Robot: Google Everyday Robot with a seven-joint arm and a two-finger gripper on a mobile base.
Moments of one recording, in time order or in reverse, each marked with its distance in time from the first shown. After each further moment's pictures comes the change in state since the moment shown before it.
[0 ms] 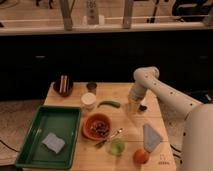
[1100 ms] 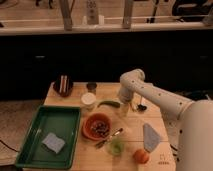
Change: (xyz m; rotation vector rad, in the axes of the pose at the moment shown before) arm -0.070 -0.006 0.021 0.060 0.017 -0.143
